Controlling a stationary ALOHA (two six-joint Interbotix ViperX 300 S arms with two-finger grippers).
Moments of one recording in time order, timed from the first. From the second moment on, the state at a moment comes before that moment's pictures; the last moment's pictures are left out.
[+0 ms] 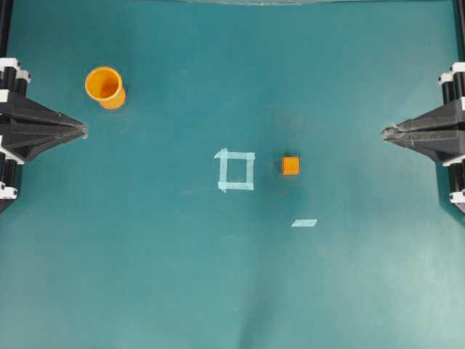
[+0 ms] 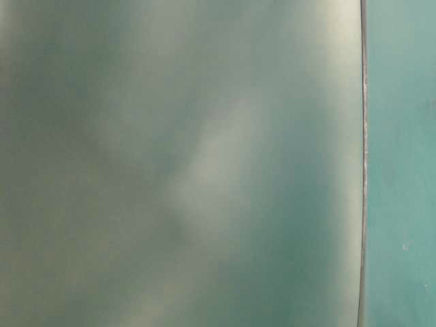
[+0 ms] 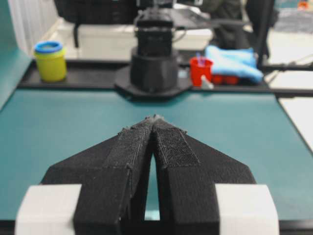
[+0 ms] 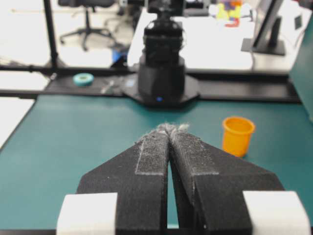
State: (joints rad) left arm 0.00 -0.97 1.18 0.00 -0.29 0.00; right arm 0.00 -0.96 1.19 0.00 -0.29 0.00
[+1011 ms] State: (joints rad) left arm 0.29 -1.12 1.15 0.02 0.25 0.02; right arm 0.00 -0.96 1.13 0.00 -0.19 -0.01
